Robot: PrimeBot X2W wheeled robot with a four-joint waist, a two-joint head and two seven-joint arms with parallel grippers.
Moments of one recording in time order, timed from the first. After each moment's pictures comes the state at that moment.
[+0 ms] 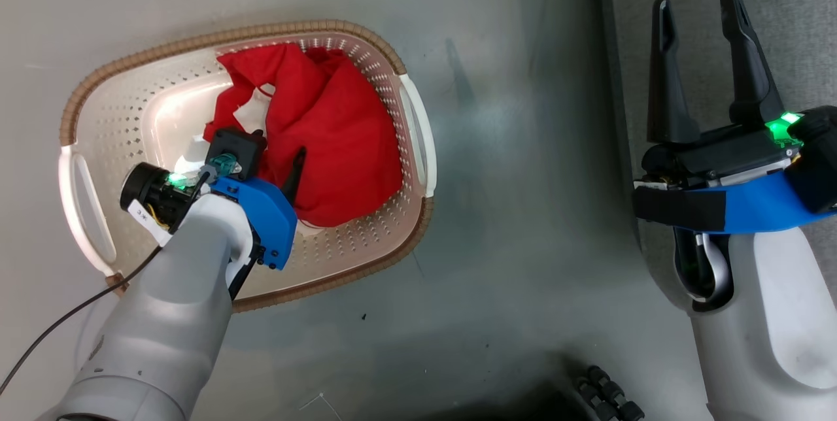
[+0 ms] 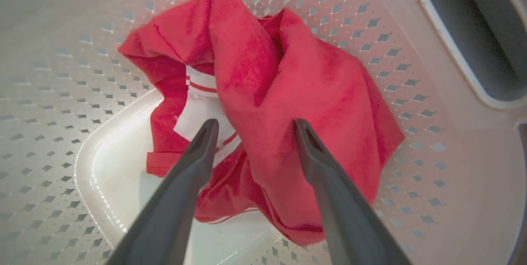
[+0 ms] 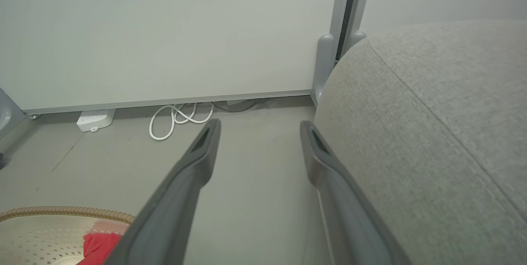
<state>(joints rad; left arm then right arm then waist) -0.98 0.10 -0.61 1.25 -0.29 -0.13 -0.23 -0.52 -0.10 0.06 0.04 0.15 0.13 -0.26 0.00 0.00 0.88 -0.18</state>
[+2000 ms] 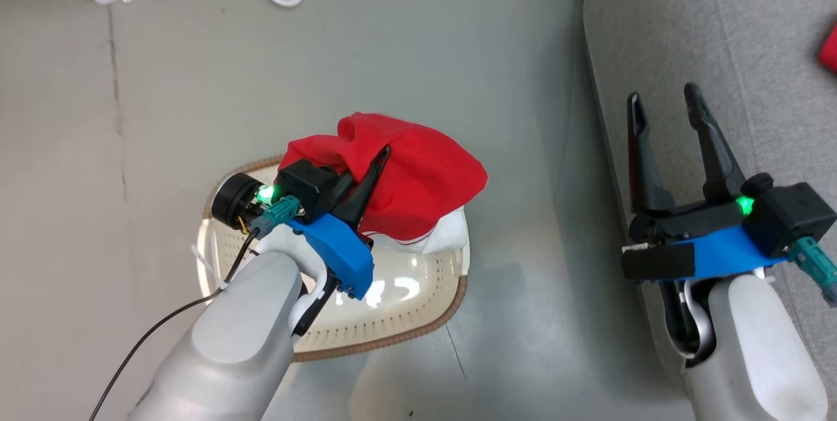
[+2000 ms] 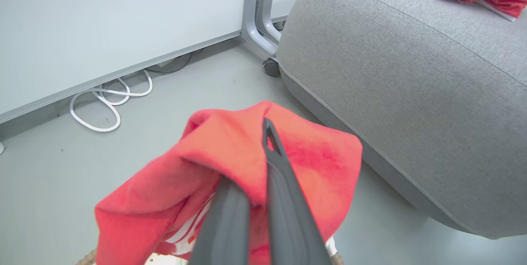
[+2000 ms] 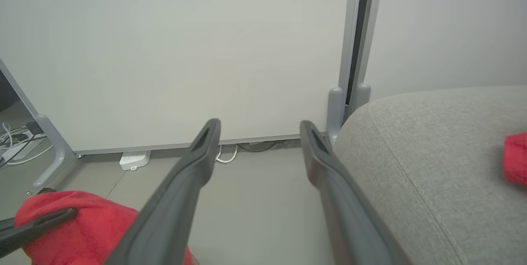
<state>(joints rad) -0.78 0.11 -0.70 0.75 -0.41 -0.13 -0.26 -0.39 -0.11 0.06 0.16 0.15 0.13 -0.26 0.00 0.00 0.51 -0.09</state>
